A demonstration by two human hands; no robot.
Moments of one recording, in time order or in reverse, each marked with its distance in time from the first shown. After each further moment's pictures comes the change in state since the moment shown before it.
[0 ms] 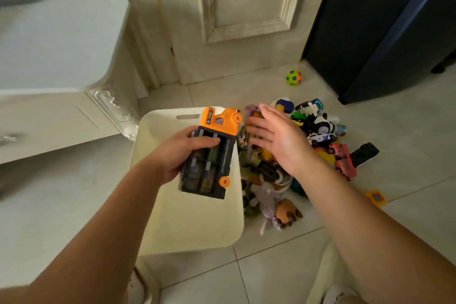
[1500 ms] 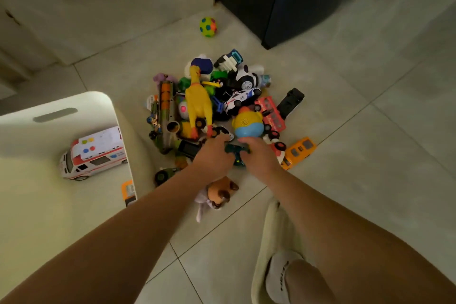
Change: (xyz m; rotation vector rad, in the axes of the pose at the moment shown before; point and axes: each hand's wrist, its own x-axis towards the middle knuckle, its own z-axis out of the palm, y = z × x) left_hand 0.144 -0.081 0.231 0.943 -0.201 0.135; right_hand 0.004 0.132 -0.202 -0.930 0.342 0.146
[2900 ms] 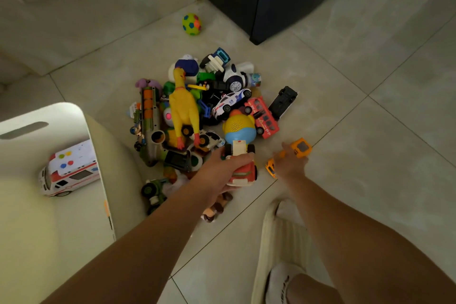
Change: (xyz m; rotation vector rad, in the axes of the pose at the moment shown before) left_hand 0.009 0.018 0.028 -1.000 -0.204 -0.373; right_hand 0.026 0.077 -0.029 0.107 0.123 0.580
